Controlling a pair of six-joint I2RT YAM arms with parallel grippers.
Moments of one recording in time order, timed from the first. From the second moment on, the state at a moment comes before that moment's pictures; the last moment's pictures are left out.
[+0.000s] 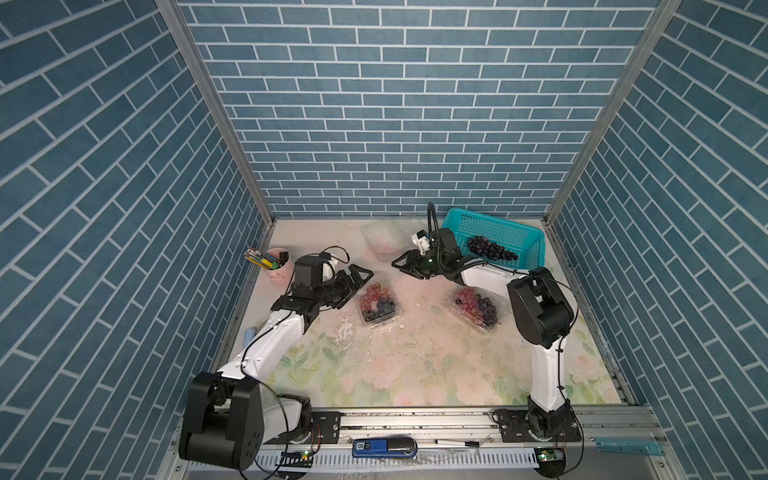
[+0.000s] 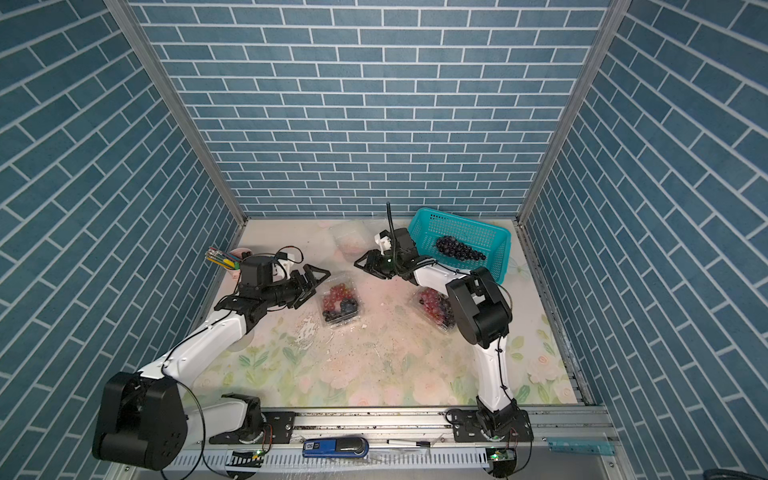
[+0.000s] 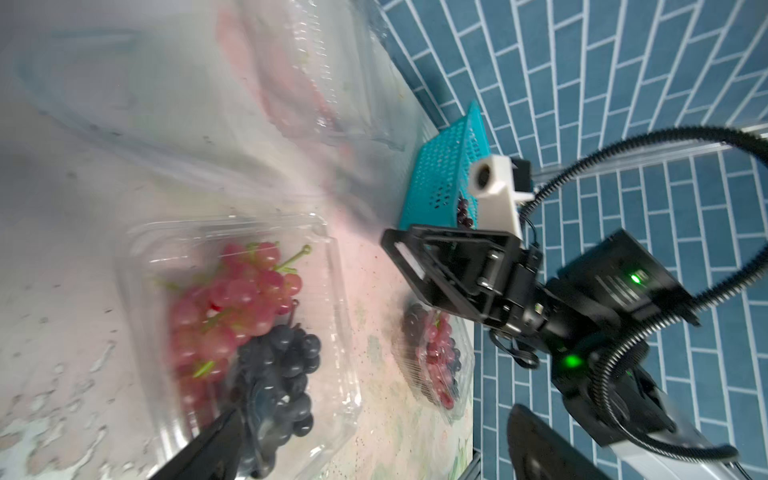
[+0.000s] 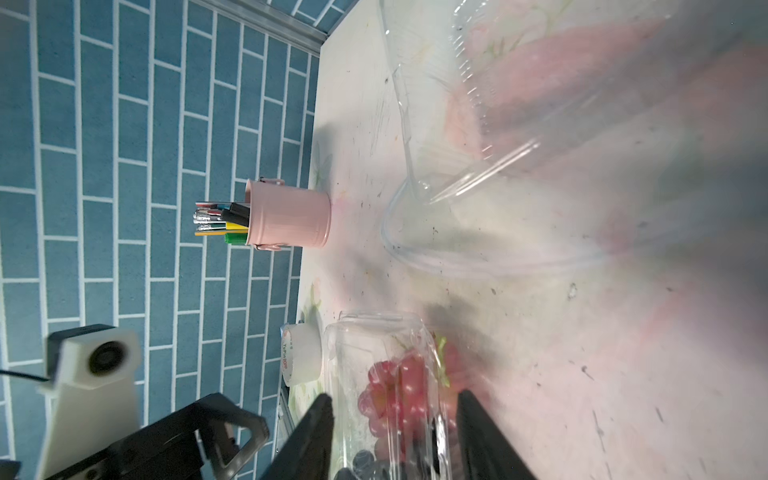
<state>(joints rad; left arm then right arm) -0.14 1.22 0.71 -0.12 0.57 -0.86 0.60 2.05 1.39 0.05 -0.63 0.82</state>
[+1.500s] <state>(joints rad) -0.10 1.42 0.88 -0.10 0.60 -0.95 0.61 1.71 1.26 -0.29 -0.30 0.57</state>
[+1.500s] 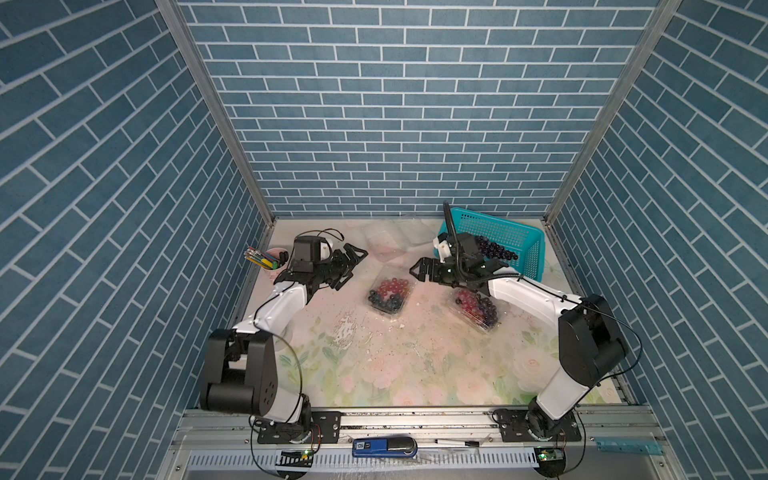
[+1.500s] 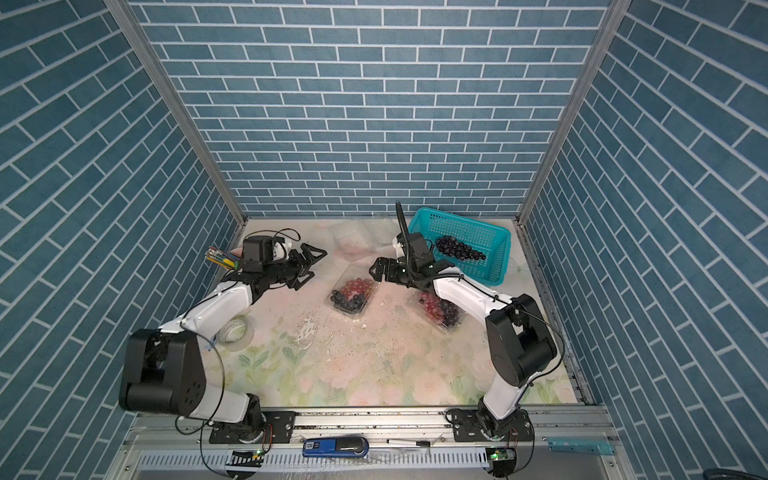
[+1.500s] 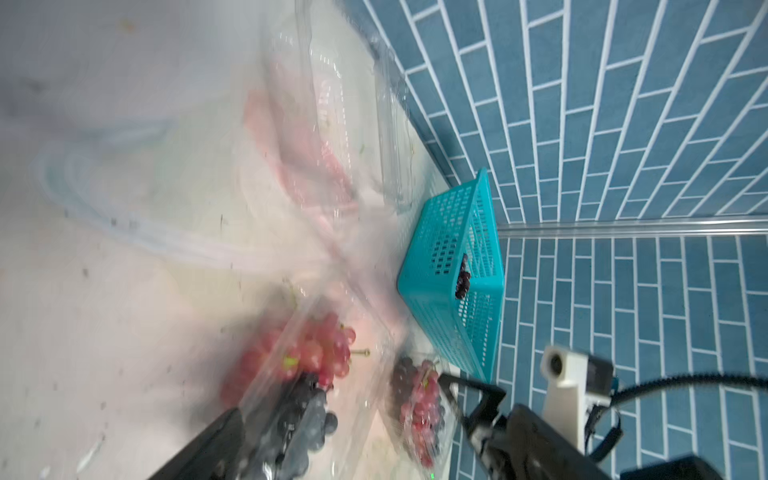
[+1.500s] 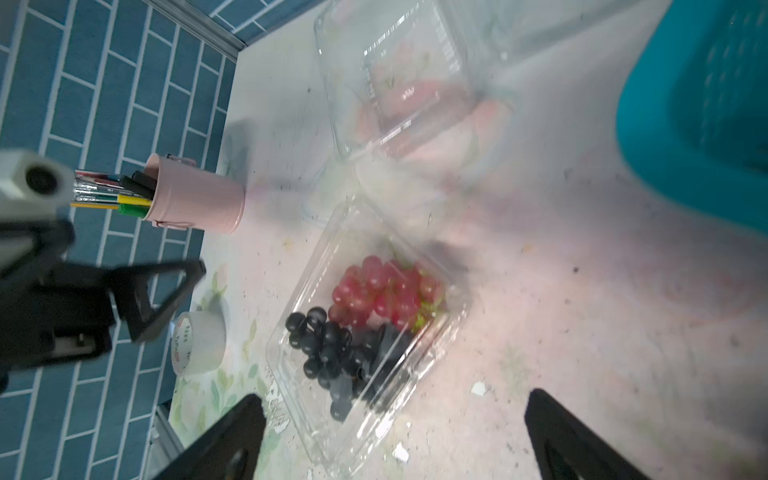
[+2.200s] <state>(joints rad) -0.27 1.48 0.62 0.22 0.55 -1.27 0.60 2.18 1.69 -0.41 -0.47 0.37</state>
